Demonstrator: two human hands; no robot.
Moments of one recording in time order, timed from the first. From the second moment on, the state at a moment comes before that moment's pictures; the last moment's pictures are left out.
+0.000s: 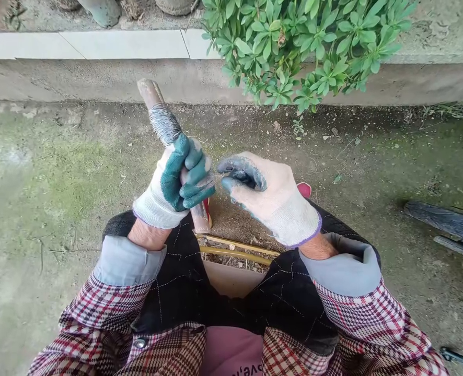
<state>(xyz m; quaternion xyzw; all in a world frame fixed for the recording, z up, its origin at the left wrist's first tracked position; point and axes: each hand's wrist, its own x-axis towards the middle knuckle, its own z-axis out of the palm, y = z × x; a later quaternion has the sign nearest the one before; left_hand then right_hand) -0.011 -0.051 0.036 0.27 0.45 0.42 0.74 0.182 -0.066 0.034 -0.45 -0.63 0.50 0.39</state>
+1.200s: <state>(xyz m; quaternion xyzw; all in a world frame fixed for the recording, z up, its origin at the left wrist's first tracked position) -0.025 -0.038 0.009 0.41 0.59 0.41 0.56 0.211 -0.057 0.010 -0.59 -0.70 0.24 0.32</state>
